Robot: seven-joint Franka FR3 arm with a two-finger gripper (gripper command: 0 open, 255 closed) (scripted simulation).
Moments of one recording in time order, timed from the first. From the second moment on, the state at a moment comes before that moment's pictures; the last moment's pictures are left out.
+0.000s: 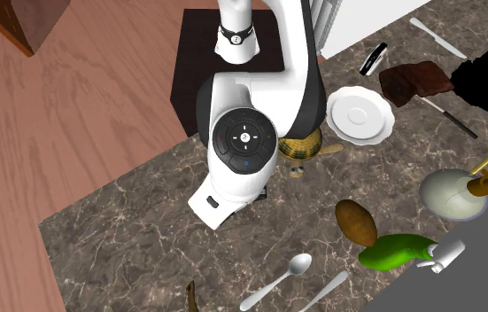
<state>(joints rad) 0.04 0.43 0.01 -1.70 -0.08 2.11 0.05</state>
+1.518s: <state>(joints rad) 0.04 0.35 0.01 -1.57 -0.07 1.91 0.03</state>
